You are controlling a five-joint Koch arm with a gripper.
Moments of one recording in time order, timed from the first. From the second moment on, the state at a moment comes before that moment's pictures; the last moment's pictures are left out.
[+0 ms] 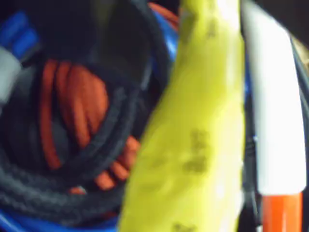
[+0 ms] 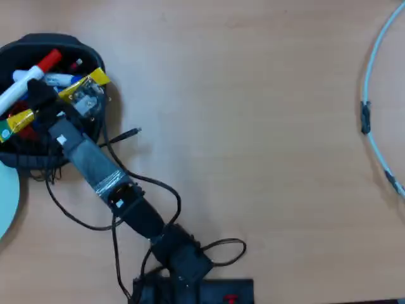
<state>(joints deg) 47.0 53.7 46.2 48.6 7.8</state>
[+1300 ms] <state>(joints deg) 52.6 94.7 77.8 84.3 8.3</state>
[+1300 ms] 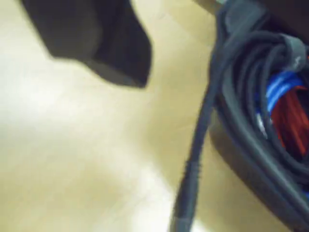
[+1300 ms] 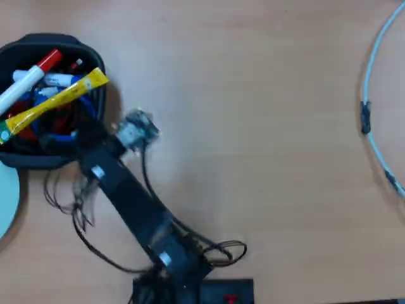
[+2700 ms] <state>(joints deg) 92.1 130.3 174.3 8.7 5.4</state>
